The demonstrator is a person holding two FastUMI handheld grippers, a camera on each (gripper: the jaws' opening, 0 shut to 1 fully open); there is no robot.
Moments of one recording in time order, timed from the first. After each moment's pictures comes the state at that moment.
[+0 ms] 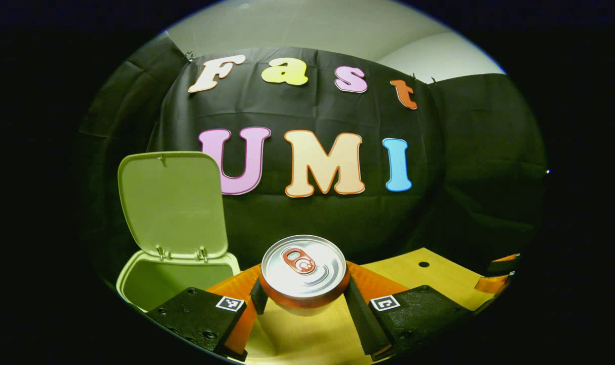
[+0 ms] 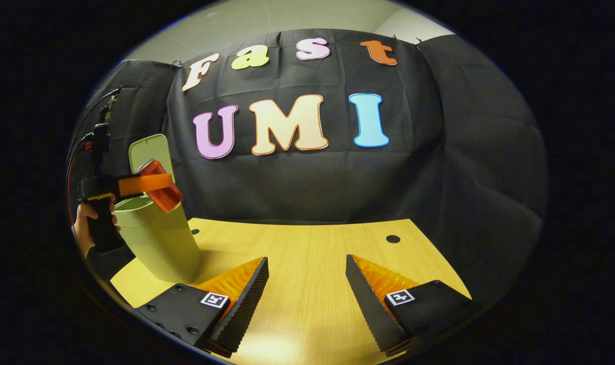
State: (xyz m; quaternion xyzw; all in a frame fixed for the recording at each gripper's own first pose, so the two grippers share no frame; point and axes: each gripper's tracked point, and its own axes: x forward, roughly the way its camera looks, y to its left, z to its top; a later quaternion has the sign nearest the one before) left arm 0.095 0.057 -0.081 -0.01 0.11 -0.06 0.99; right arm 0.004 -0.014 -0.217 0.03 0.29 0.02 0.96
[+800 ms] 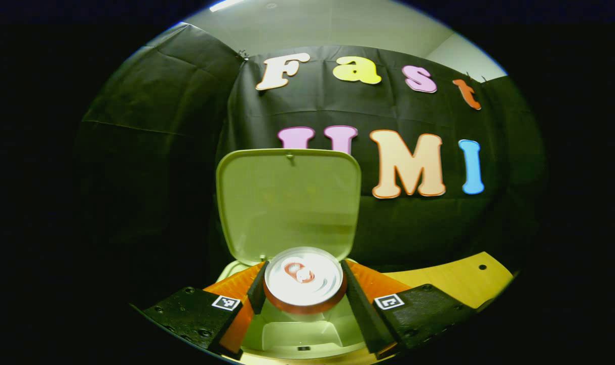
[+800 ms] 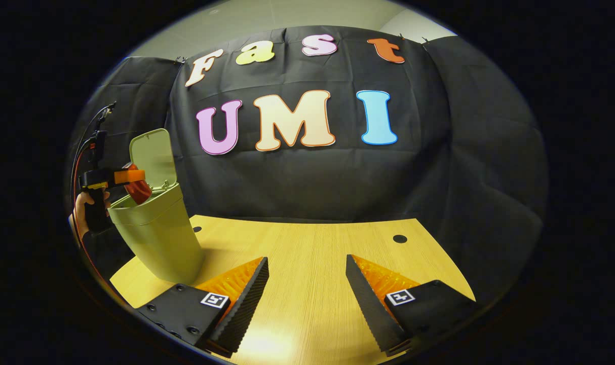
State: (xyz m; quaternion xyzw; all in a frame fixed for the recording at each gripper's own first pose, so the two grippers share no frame) left arm 0.090 0.227 -0.084 0.00 0.11 0.12 0.99; right arm 0.018 0.002 -0.223 0.02 0.29 0.03 0.96
